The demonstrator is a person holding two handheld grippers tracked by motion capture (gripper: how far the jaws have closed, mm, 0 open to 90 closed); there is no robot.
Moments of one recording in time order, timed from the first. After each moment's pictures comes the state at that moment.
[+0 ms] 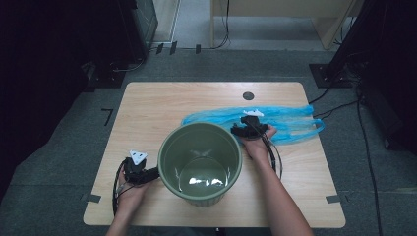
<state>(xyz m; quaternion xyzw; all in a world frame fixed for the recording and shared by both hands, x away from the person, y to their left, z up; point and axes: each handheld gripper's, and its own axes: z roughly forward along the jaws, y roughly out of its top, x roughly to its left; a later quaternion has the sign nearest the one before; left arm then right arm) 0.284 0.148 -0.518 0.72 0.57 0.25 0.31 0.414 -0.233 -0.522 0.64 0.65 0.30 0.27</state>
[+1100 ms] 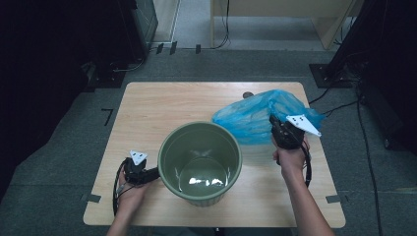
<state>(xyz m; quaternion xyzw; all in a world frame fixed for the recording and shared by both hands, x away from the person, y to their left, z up) 0.284 0.148 -0.518 0.72 0.56 0.25 0.32 0.310 -0.304 -0.416 0.57 0.56 0.50 0.33</state>
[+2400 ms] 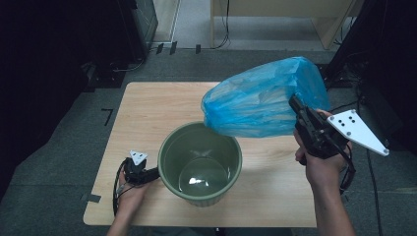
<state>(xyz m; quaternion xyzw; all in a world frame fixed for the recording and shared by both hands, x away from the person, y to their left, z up) 0.284 0.147 -0.518 0.72 0.57 0.25 0.31 0.213 -0.301 -0.268 0.43 0.54 0.60 0.40</state>
